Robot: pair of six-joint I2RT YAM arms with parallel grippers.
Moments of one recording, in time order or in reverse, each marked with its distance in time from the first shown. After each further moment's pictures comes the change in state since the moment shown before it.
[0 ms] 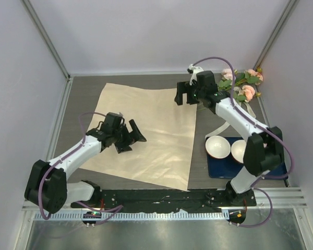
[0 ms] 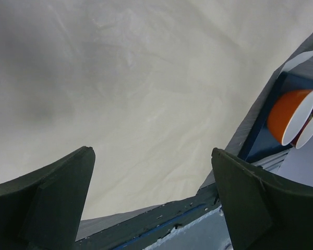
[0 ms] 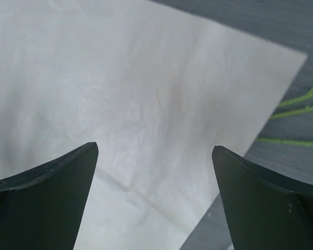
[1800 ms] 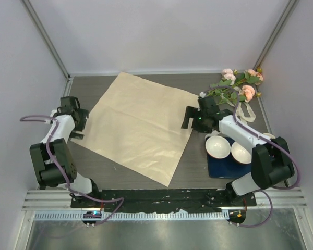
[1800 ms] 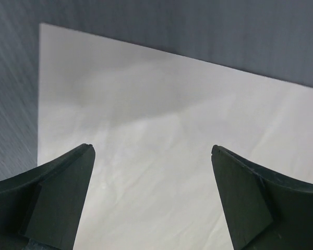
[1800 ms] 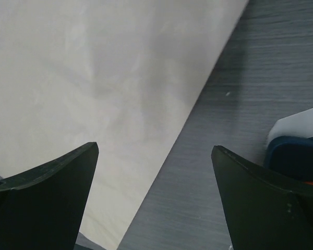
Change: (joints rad) left arm 0.684 0.287 0.224 -0.159 -0.433 -0.340; right arm 0.105 -0.118 -0.274 -0.179 0.092 0.334
